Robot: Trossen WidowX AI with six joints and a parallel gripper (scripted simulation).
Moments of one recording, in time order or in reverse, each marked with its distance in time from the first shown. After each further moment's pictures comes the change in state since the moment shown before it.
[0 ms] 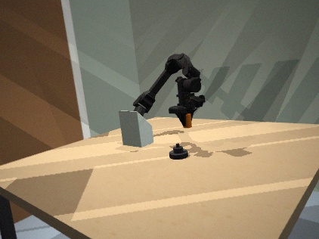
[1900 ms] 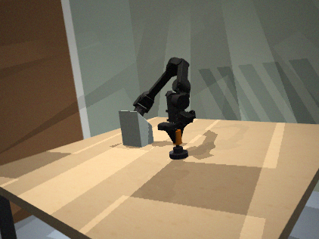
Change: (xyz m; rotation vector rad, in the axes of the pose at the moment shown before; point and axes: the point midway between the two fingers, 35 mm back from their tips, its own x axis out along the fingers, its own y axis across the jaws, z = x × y) arm 0.054 -0.084 -0.003 -0.021 -0.004 -0.005
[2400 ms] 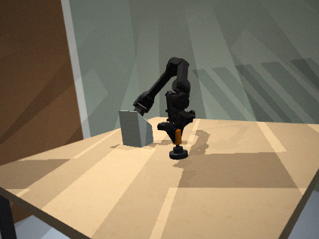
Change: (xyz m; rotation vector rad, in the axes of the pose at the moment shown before) arm 0.000 0.001 -0.002 0.003 0.003 0.002
